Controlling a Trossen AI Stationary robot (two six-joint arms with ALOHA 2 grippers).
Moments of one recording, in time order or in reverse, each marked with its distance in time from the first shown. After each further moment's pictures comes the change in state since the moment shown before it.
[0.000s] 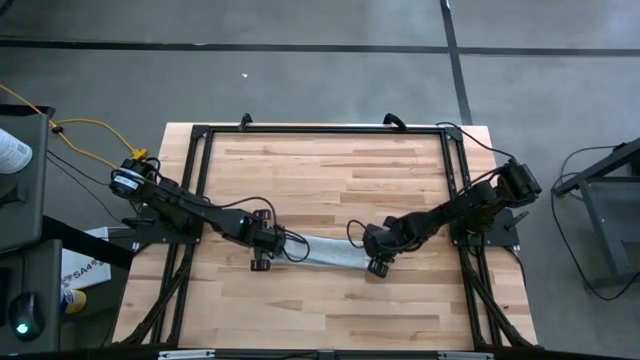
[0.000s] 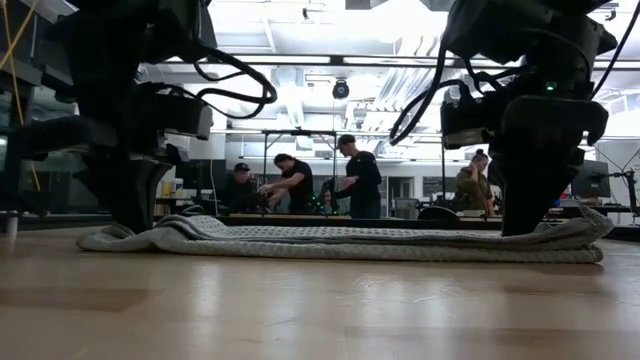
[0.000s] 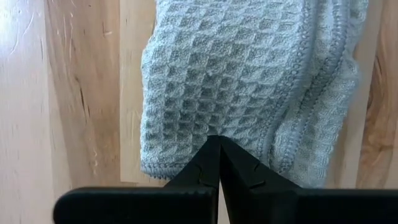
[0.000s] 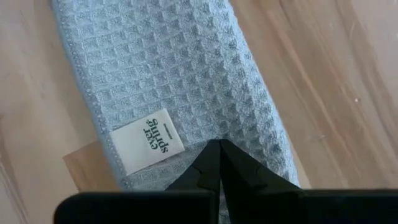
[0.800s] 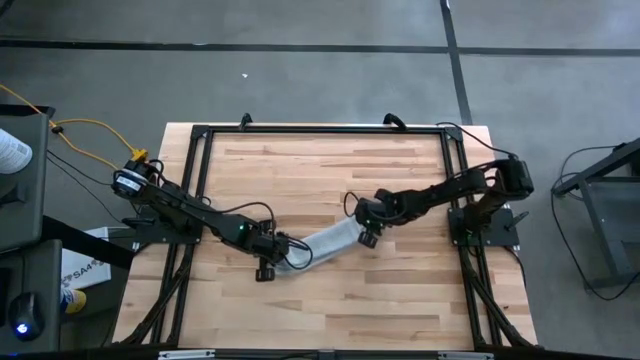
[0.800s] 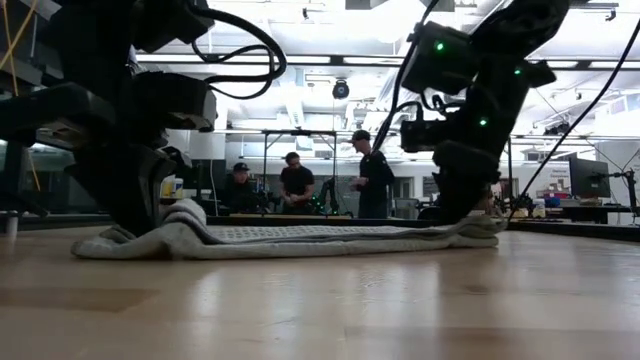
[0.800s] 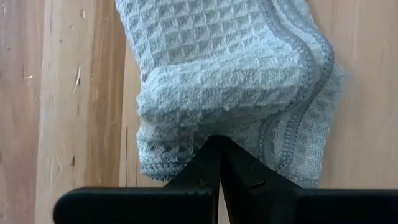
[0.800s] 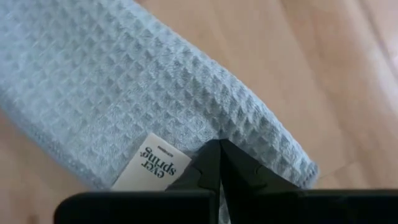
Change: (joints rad) left arm -0.044 0.003 -0.002 0.179 0.054 -0.071; right arm -0.245 0.014 -0.005 0.104 0.109 -0.293
